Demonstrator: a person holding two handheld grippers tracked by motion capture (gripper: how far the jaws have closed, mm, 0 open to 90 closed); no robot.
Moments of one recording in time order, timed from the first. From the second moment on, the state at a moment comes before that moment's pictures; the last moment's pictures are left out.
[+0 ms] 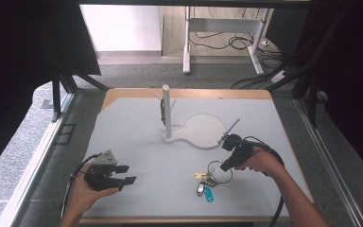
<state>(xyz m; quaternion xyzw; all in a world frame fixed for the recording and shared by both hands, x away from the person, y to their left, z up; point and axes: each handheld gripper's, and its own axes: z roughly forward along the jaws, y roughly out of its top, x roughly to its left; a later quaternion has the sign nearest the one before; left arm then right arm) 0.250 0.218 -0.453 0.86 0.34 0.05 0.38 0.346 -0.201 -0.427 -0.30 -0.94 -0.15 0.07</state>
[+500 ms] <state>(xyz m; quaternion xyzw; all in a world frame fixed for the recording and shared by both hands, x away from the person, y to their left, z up) 0.250 0.218 -0.453 0.86 0.34 0.05 0.38 0.347 -0.198 -0.408 -0.29 -0.94 -0.15 0.07</state>
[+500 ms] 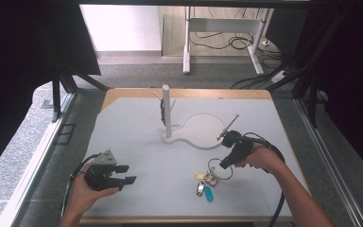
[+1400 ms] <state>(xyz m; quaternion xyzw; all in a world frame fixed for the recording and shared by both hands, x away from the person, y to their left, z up) 0.248 0.219 -0.452 0.85 0.35 0.05 0.39 0.359 -0.192 -0.343 -0.30 -0.94 -0.19 0.02</state>
